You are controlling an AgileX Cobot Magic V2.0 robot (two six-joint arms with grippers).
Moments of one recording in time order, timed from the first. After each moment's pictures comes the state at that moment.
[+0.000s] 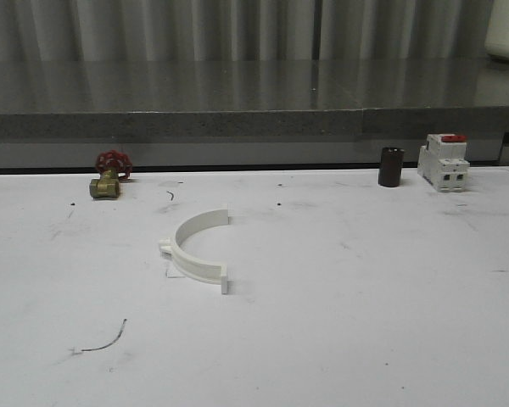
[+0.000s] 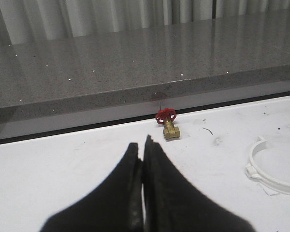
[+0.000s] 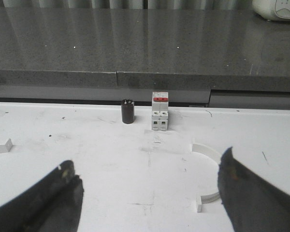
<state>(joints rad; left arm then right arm) -0.24 0.20 -0.33 0.34 0.35 -0.23 -0.01 0.29 -0.38 0.13 0.35 -0.09</state>
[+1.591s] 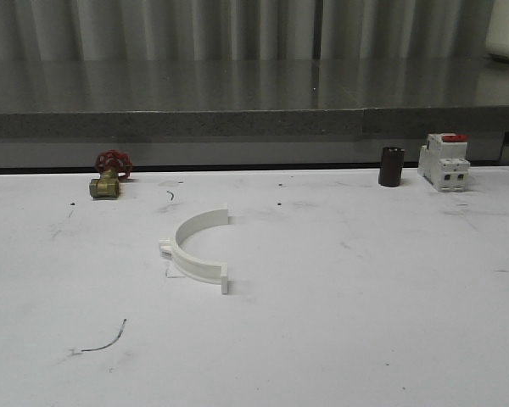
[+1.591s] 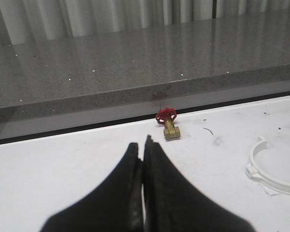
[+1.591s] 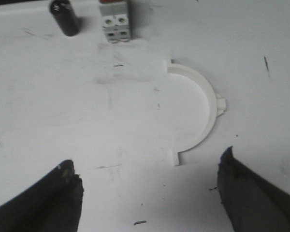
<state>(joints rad) -0.24 0.20 -0.33 0.34 0.35 -0.23 -0.20 1.28 -1.02 0.12 0.71 -0.04</state>
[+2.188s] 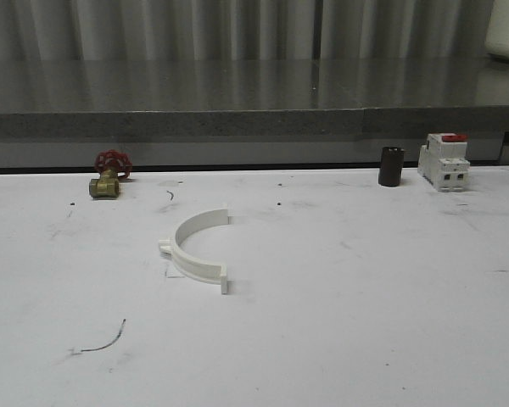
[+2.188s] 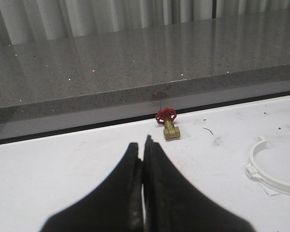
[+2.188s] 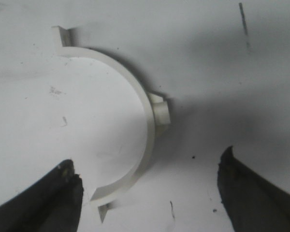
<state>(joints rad) -0.24 0.20 -0.33 0.34 0.35 -0.23 -0.35 1.86 -1.39 0.12 0.87 -0.12</state>
